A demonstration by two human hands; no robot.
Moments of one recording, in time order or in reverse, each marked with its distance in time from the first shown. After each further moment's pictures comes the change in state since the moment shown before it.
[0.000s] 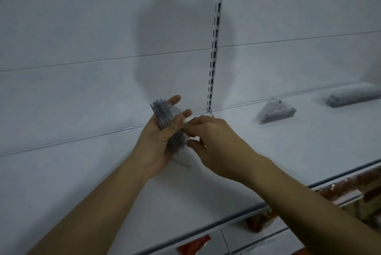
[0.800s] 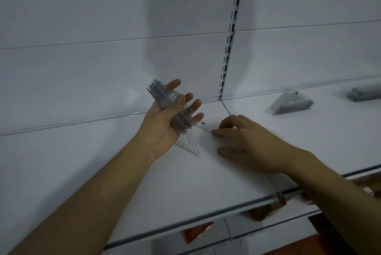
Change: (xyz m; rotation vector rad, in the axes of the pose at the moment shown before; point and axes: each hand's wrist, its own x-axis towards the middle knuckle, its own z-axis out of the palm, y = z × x) left_hand 0.001 0.007 -0.004 -0.255 -0.009 0.020; right_hand -0.030 0.064 -0.006 -0.143 -0.322 -0.023
